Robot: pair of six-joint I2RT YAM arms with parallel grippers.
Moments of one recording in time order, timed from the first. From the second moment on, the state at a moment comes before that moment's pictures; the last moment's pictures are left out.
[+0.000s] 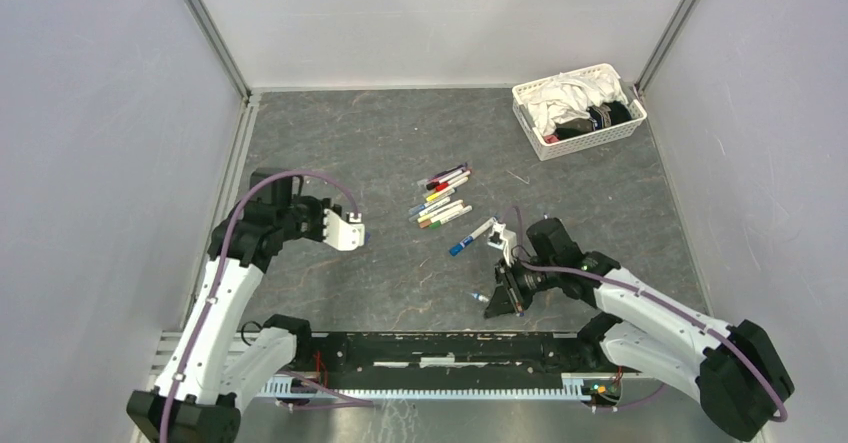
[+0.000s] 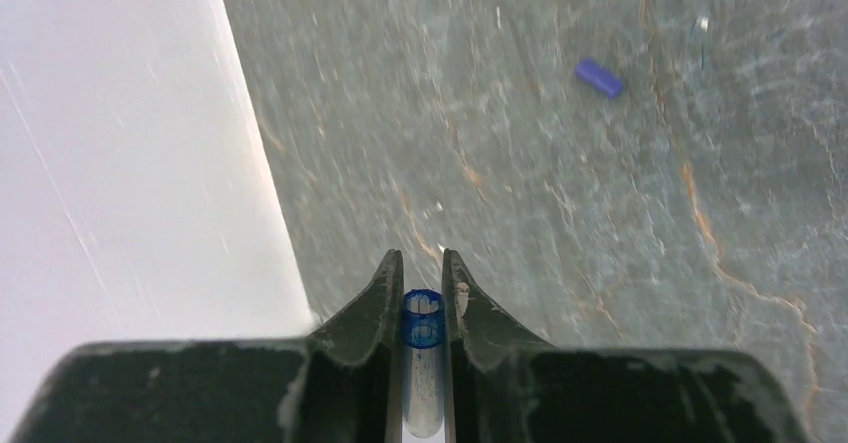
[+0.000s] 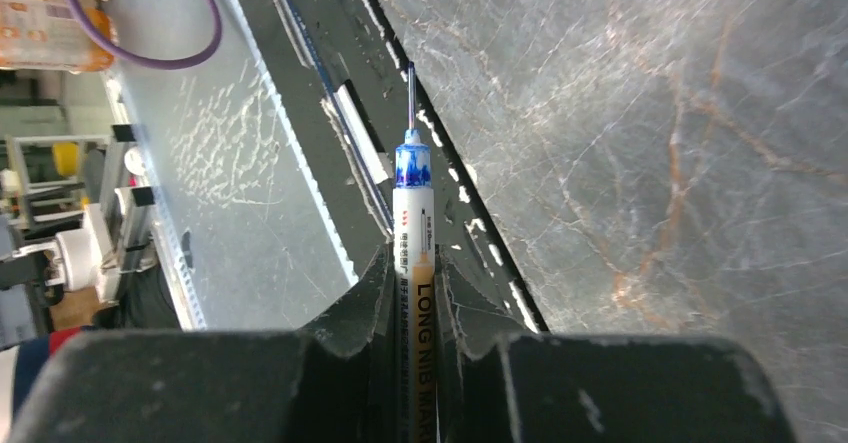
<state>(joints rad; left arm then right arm) -0.19 0.87 0.93 -0.89 0.35 1.54 0.65 0.94 0.41 -0.37 -0.78 0.25</state>
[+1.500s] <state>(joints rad) -0.56 1.63 0.92 -0.53 0.06 0.77 0.46 1.28 0.48 -0.09 0.26 0.23</state>
